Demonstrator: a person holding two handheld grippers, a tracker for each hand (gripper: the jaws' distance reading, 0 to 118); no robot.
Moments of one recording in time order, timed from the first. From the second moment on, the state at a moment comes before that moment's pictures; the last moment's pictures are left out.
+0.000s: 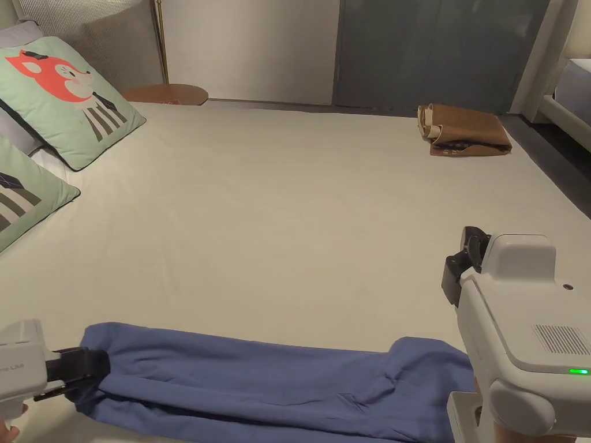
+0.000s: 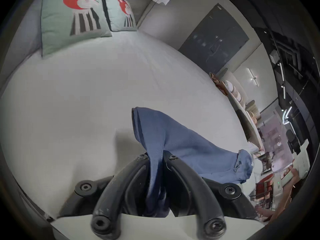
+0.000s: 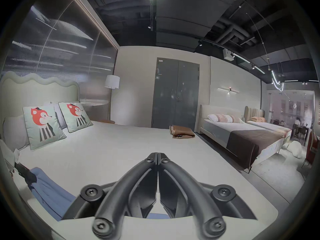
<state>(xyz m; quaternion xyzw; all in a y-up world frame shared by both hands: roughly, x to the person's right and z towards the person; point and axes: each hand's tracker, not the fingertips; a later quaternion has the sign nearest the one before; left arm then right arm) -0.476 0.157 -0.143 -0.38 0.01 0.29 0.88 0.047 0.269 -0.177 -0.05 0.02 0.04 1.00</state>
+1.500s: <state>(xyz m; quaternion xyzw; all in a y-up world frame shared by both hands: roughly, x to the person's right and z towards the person) -0.257 0.184 -0.144 -0.18 0.03 0.01 0.98 0.083 0.274 -0.160 -0.05 0.02 0.04 1.00</state>
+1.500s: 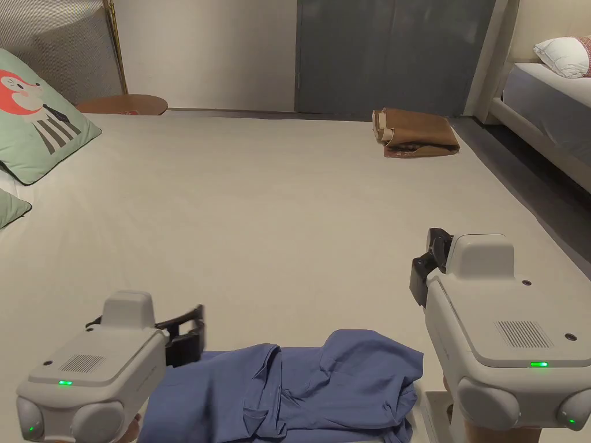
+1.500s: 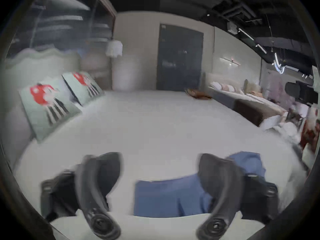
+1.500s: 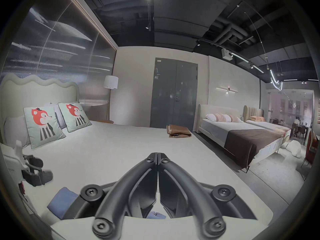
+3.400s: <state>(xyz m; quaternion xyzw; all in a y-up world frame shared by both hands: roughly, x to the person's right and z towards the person) -0.376 0.099 -0.180 -0.41 -0.13 0.39 0.81 0.087 0.259 -0.167 -0.08 0.01 0.04 1.00</state>
